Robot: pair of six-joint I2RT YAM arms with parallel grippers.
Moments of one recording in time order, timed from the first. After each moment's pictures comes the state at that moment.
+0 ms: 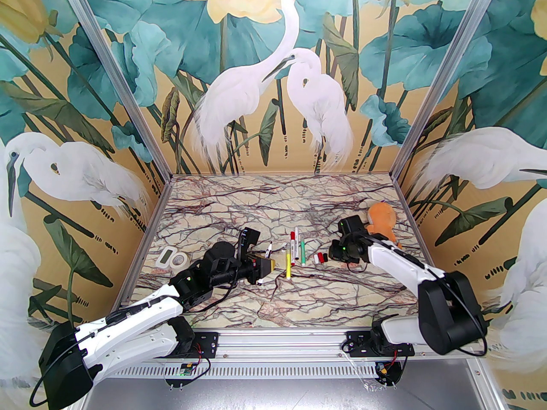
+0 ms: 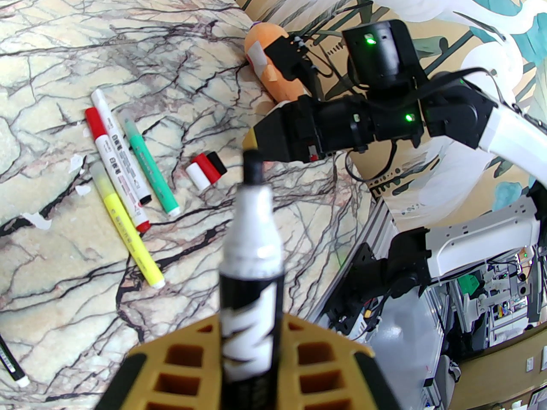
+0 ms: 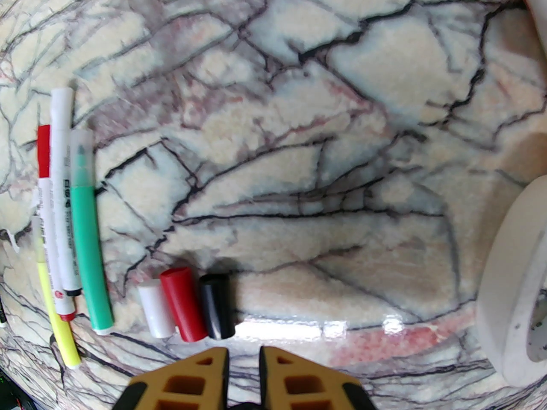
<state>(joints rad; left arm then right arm) -0.82 0.94 0.56 -0.05 0.26 -0.62 0.28 1.42 0.76 -0.51 -0.15 0.43</state>
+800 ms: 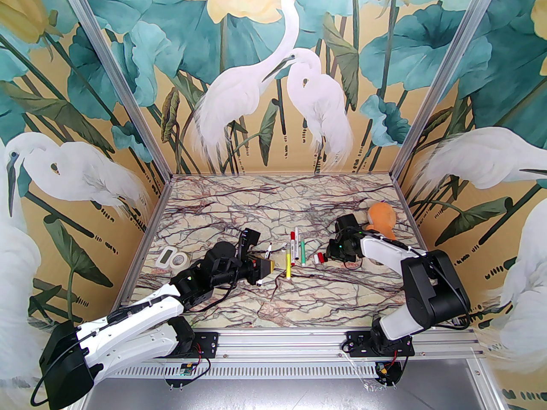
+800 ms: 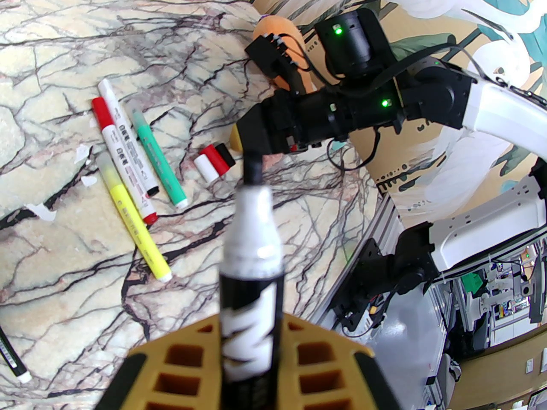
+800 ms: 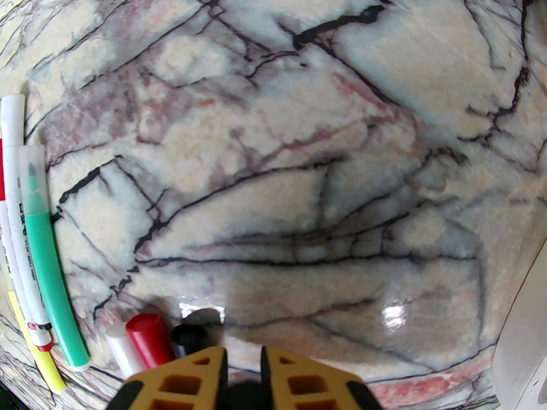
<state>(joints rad) -0.82 0.96 0.56 -0.07 0.26 -0.61 0.26 1.56 0.79 -0.45 -0.16 0.42</state>
